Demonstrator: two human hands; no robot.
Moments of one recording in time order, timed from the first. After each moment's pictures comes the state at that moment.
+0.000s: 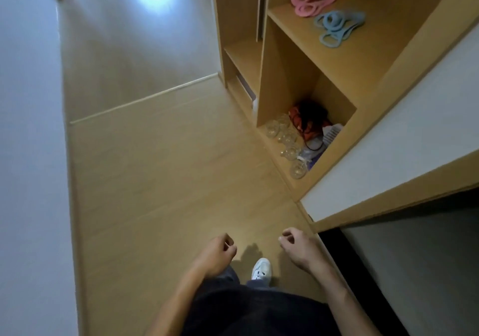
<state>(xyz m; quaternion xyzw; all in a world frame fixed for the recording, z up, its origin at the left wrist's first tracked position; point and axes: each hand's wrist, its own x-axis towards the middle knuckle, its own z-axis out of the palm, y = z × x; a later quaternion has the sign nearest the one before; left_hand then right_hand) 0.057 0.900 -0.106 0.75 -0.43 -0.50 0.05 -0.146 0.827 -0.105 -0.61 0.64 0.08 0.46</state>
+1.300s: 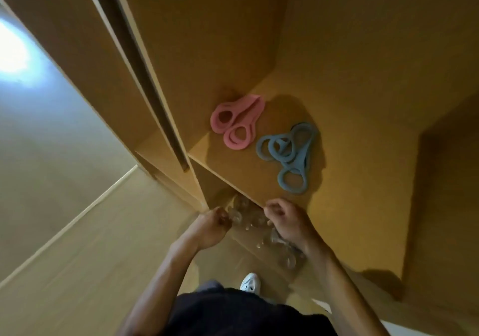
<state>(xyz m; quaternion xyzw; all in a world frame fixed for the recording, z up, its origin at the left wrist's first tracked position) 0.148 0.231 -0.057 0.59 -0.68 -0.43 -0.03 -0.050 0.271 -0.040 -0.47 0.72 -0.22 0.45</state>
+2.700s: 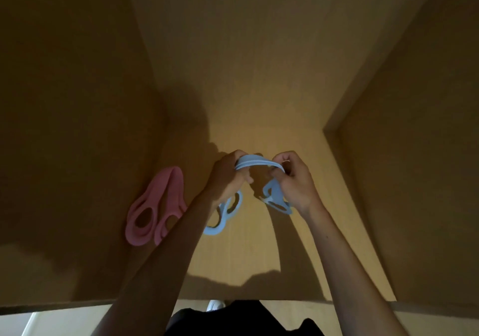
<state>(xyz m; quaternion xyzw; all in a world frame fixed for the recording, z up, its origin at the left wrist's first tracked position) -0.072 0.014 0.018 0.30 -0.79 -0.53 0.12 -0.161 0.145 0.034 -0.25 0.78 -0.53 0.23</state>
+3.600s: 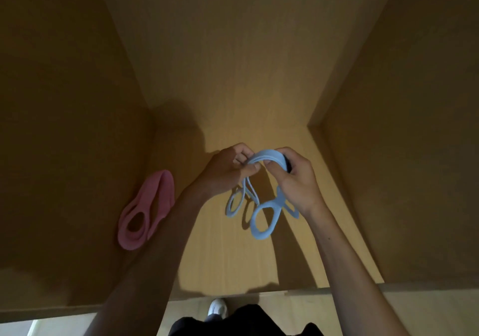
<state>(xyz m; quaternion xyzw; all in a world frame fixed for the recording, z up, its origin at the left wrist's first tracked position) -0.075 0.023 0.051 0.19 -0.81 -0.56 0.08 -0.156 0.167 0.055 -0.29 0.75 -0.57 0.16</state>
